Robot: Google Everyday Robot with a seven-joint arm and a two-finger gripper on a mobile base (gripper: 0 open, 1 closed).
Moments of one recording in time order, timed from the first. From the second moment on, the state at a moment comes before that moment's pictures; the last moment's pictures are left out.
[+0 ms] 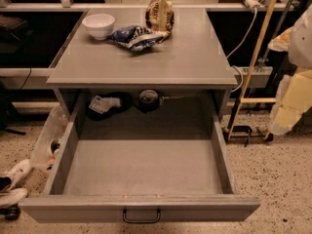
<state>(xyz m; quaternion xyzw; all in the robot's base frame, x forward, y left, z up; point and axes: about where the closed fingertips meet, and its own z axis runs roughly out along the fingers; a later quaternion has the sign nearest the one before) 0.438 -0.217 0.977 -0.60 0.78 -0.03 0.16</state>
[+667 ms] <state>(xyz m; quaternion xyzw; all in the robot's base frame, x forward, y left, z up) 0.430 -0.224 0.970 -0.60 0.79 -0.03 0.16</state>
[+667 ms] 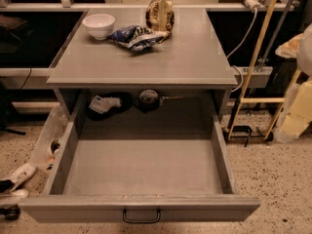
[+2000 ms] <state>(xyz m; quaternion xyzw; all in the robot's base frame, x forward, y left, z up) 0.342 -0.252 0.818 -0.63 0.75 0.05 0.19</state>
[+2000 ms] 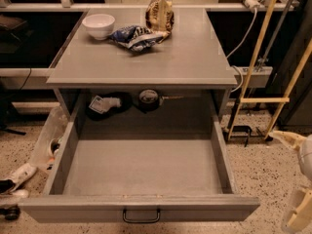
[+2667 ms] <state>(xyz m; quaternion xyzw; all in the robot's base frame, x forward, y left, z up) 0.315 -0.238 0.824 -0.67 0.72 0.04 0.17</state>
